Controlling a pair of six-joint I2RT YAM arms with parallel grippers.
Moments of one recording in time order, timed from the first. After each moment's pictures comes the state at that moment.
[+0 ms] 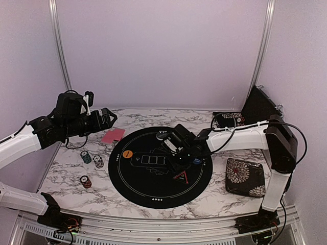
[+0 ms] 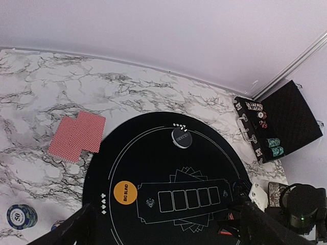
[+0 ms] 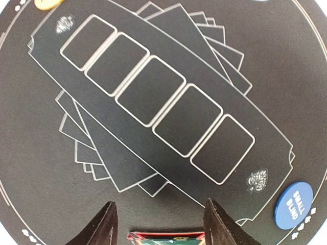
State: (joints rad) left arm -0.63 1.12 0.98 -0.35 -0.14 -0.63; right arm 0.92 1.87 1.25 -0.47 0.09 0.28
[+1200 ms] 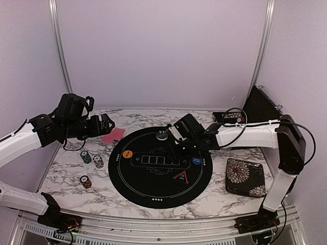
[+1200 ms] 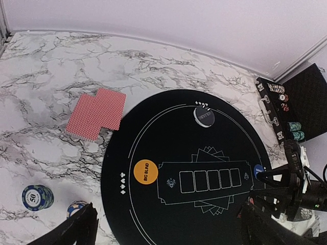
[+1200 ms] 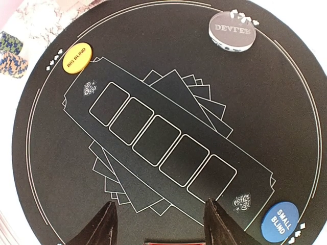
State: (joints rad) left arm -0.63 1.14 1.01 -0.50 -0.16 -0.62; right arm 0.86 1.78 1.22 -0.34 0.02 0.33
